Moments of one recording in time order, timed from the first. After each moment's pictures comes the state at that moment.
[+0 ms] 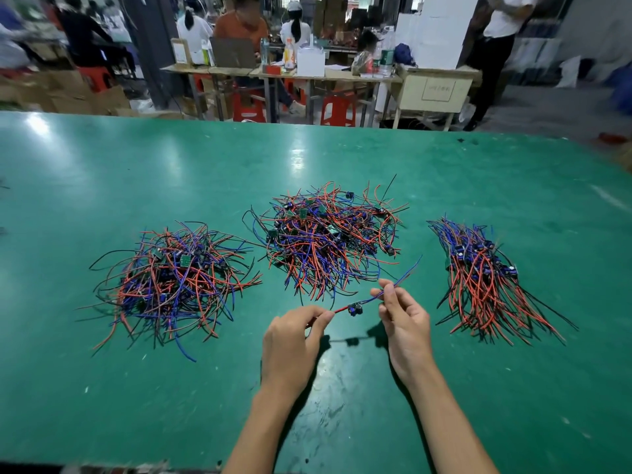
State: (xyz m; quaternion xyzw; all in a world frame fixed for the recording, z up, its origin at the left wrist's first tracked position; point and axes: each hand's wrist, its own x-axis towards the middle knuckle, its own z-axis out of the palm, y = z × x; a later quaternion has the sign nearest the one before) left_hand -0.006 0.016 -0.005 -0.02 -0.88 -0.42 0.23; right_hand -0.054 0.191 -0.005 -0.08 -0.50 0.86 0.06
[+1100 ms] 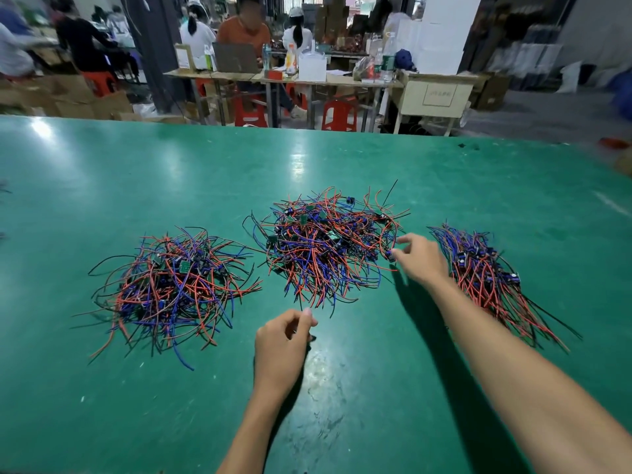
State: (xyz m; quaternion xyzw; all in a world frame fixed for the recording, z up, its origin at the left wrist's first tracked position) left_hand -0.021 0.006 -0.019 0.10 -0.80 -0.57 0.15; right_hand -0.192 0.250 0.039 -0.06 -0.96 0.27 0.03
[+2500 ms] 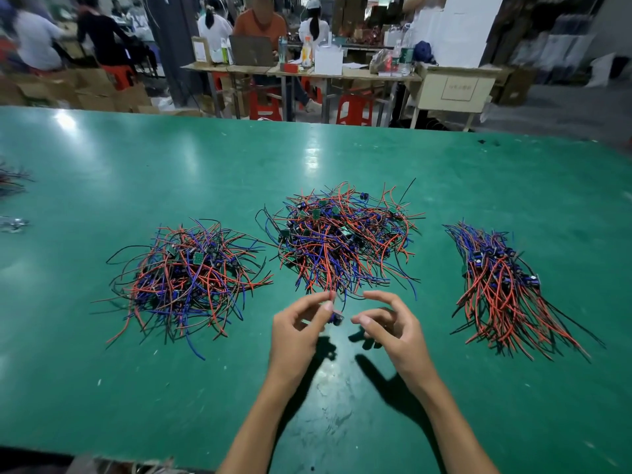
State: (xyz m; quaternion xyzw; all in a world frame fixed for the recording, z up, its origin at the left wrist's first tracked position) left_hand -0.016 0.013 0.004 0.03 -0.68 -0.72 0.13; right_hand -0.036 0.190 -0.002 0.09 -0.68 0.73 -0.02
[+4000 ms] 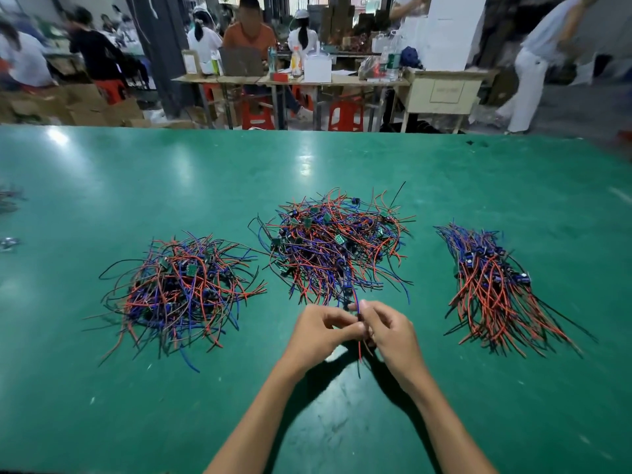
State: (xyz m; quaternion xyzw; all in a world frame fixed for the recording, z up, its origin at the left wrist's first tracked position) left_hand -0.047 0.031 0.012 -0.03 -0.76 -0.65 -0.08; right_hand -0.053 0.185 -0.008 0.03 -0.76 0.65 0.01
